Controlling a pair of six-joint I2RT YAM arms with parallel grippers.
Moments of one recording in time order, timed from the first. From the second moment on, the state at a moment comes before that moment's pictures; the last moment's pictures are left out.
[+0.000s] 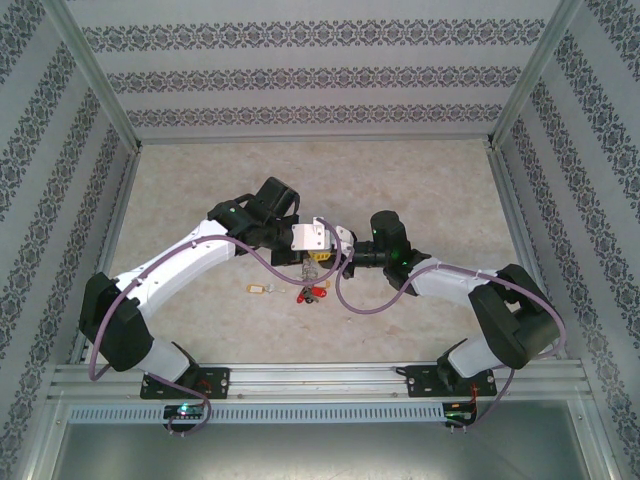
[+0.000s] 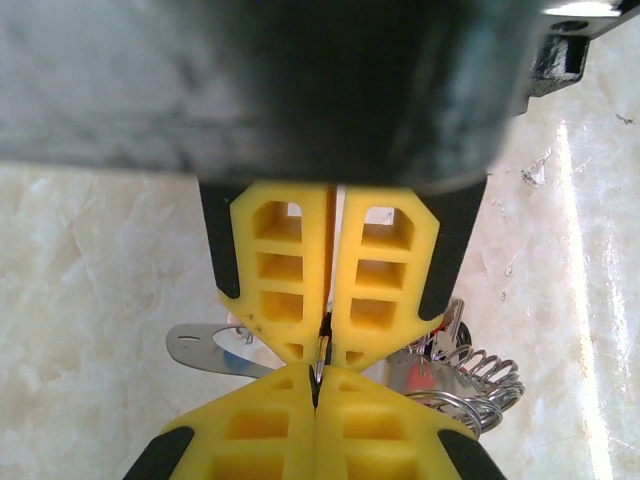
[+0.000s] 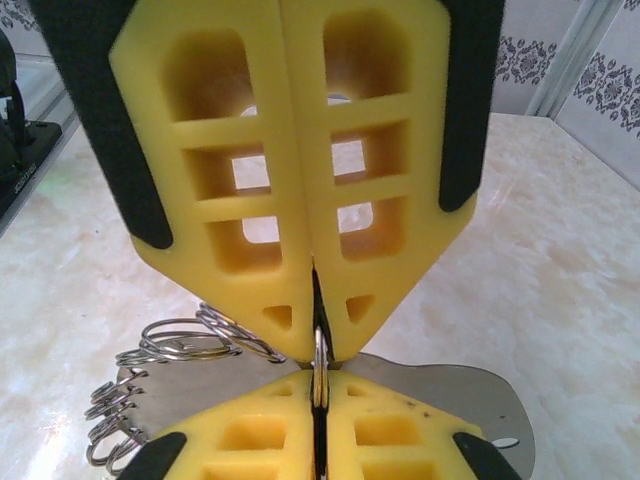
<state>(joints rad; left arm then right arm) -0.65 1.50 1.30 -0.81 0.31 0.86 0.57 1.48 0.63 0.49 -0.81 -0.42</state>
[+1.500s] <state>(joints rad) -0.59 1.48 1.27 -0.77 0.38 0.82 0.57 1.47 0.62 0.57 -0.79 -0.33</state>
